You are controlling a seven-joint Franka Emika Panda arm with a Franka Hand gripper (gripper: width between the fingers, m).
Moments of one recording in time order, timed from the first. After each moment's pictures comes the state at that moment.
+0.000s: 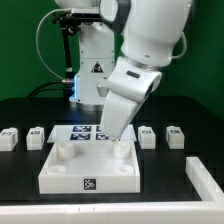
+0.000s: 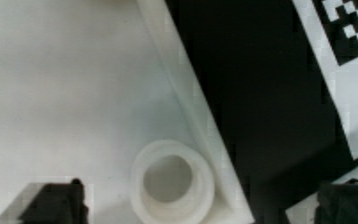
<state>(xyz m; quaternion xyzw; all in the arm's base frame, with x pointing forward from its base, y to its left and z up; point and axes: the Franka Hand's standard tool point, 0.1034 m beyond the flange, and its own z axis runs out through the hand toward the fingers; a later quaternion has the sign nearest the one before) 0.444 0.030 0.050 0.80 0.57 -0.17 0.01</state>
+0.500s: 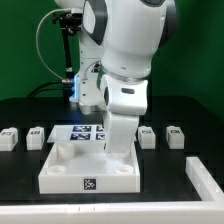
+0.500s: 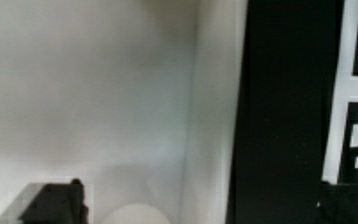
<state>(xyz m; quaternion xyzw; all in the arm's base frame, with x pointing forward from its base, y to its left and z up) 0.432 0.005 0.025 0.64 0.75 -0.18 -0.06</state>
